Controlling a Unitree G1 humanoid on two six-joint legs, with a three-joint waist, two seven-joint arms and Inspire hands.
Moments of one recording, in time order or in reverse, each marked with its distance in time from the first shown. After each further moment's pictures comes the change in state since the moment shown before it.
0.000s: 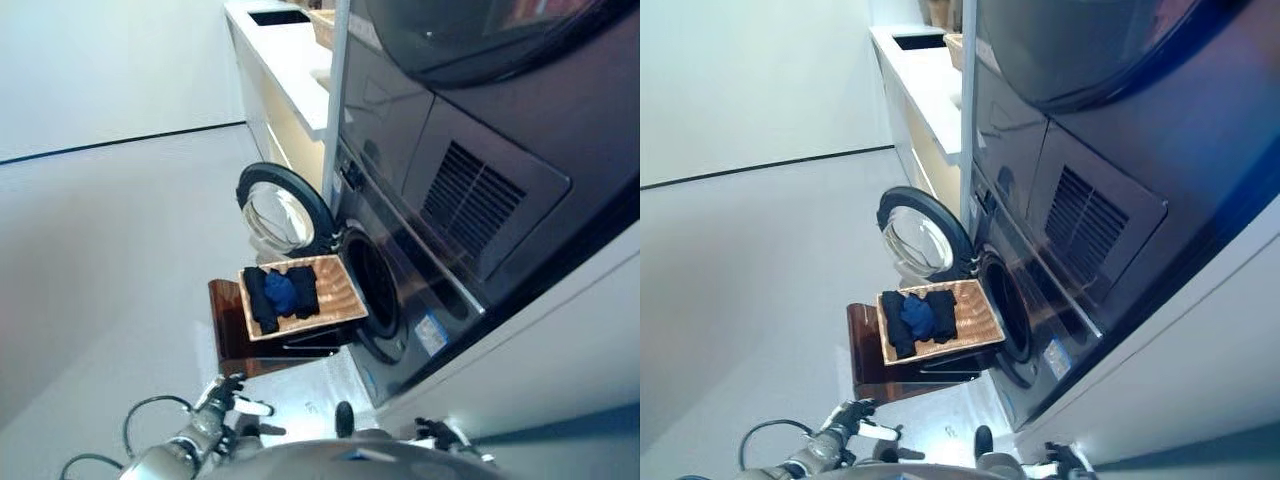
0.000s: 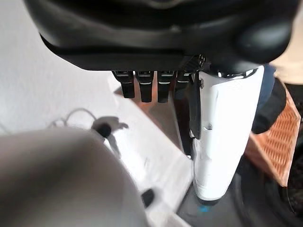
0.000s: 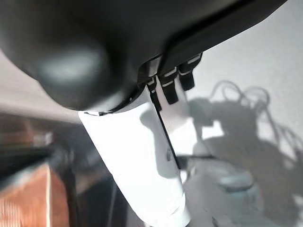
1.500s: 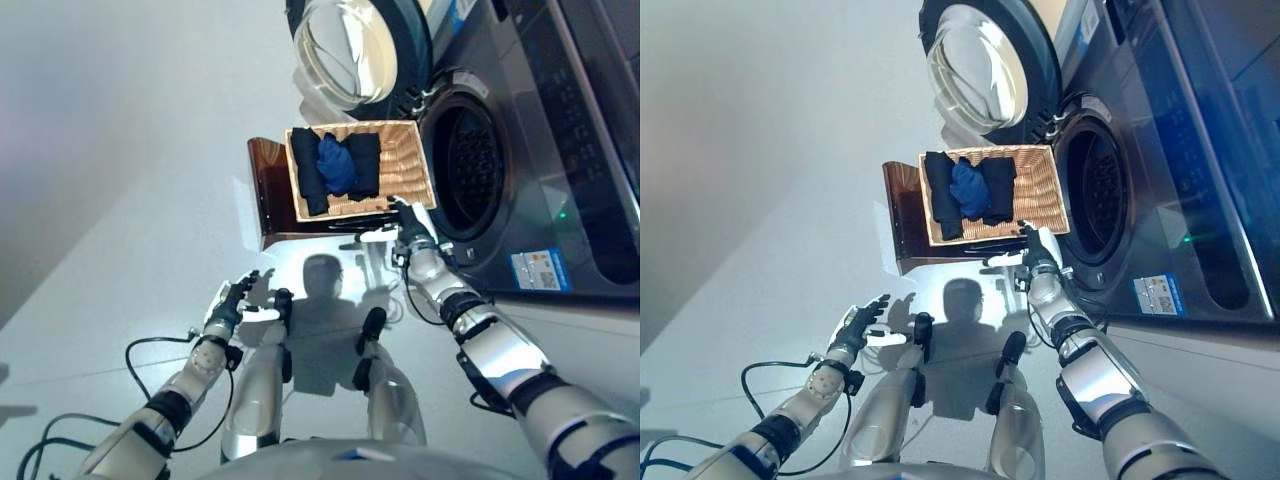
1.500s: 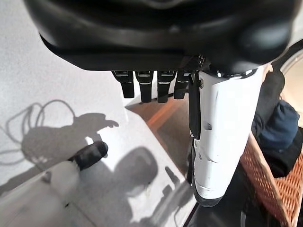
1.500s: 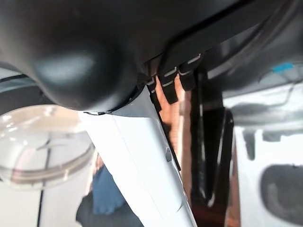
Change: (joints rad) left arm -0.113 0.131 -0.104 -0.481 -0.146 -0.086 0.182; right arm -0.848 -0.078 0.191 -0.060 0.067 -0.024 -0.208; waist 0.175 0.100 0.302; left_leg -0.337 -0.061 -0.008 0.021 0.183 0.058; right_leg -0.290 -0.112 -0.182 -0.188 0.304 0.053
